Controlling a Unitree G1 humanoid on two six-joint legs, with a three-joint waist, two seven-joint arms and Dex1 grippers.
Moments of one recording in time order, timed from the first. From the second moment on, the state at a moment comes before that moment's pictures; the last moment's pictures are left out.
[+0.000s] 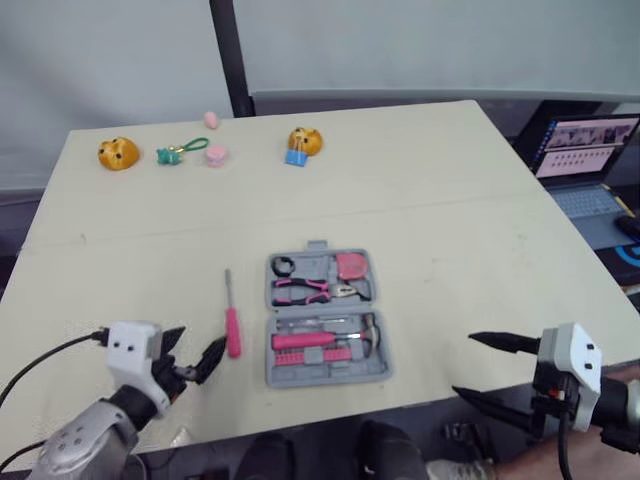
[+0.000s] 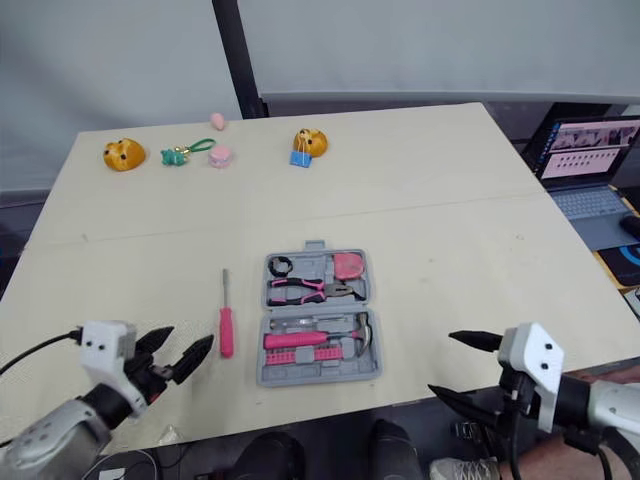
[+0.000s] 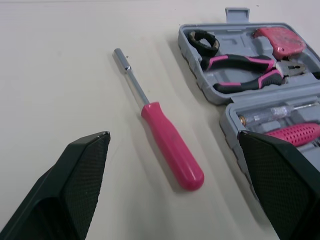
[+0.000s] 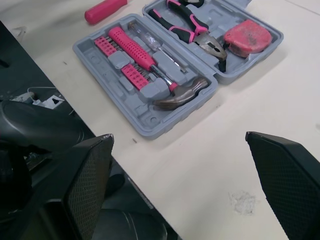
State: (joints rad) left arm 0.43 0.42 0.37 -0.78 -0.63 0.76 -0.18; right arm 0.49 -0.85 -0.49 -0.64 0.58 0.38 1.03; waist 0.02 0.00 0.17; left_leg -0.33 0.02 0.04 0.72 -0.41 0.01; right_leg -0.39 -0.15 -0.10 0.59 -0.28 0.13
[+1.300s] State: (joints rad) left arm -0.18 0.02 0.31 -0.79 -0.42 1.62 0.30; right arm 0.42 -0.89 -0.54 -0.70 0.63 0.53 1.02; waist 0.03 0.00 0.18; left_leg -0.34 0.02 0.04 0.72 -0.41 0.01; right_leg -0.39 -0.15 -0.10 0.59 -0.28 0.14
